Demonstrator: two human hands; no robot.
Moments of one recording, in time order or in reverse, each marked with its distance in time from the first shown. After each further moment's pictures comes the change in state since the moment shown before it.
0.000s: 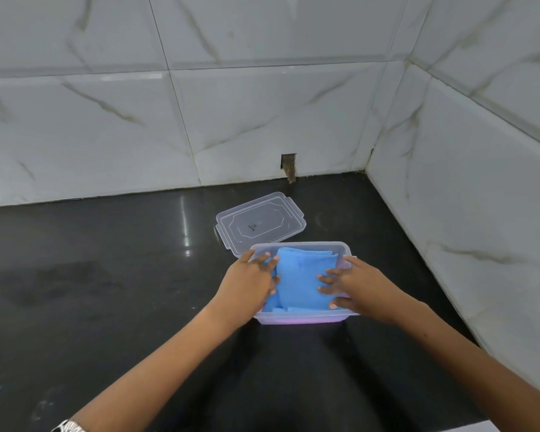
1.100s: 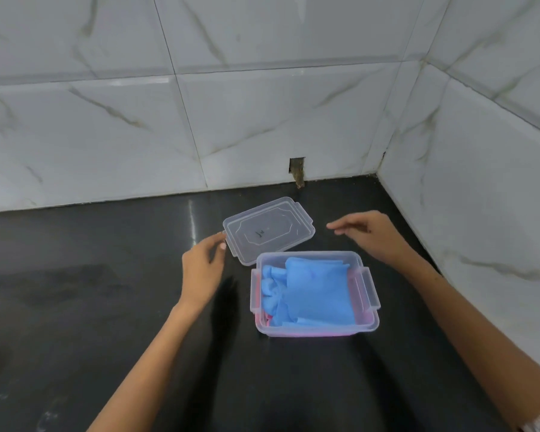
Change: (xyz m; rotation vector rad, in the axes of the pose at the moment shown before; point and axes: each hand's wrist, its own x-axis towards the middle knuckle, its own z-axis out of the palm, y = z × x) left_hand -0.013 -0.062 0.013 -1.009 0.679 -0.758; right_hand 0.040 0.042 -0.057 0.853 0.562 0.237
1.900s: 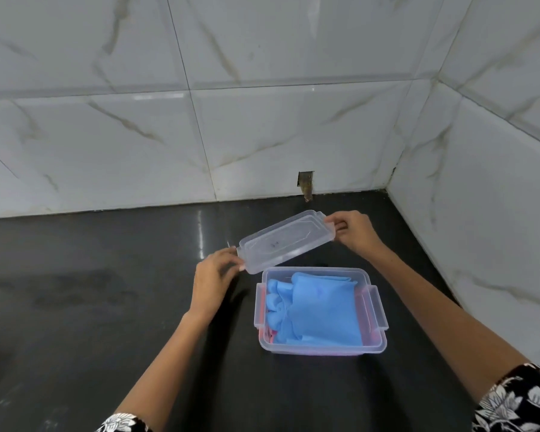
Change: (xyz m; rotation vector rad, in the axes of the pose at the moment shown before) left_hand 0.011 -0.038 0.021 0.008 -0.067 0.151; right_hand 0.068 0.027 0.035 0.006 0.066 0.090
